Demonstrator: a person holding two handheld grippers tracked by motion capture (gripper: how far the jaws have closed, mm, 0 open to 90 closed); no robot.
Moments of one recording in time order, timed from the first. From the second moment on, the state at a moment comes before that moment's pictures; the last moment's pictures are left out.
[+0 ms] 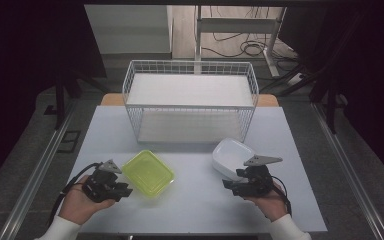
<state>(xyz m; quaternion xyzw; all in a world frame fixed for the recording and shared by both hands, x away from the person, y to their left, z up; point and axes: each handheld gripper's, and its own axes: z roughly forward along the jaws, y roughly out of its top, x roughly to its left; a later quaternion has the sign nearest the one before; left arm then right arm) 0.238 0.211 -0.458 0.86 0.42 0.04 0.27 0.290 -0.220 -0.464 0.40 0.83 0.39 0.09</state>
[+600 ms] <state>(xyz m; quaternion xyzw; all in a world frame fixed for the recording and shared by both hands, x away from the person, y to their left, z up) 0.242 0.172 -0.486 0.89 0.39 0.00 0.23 0.289 -0.218 -0.466 0.39 0.83 0.38 0.09</state>
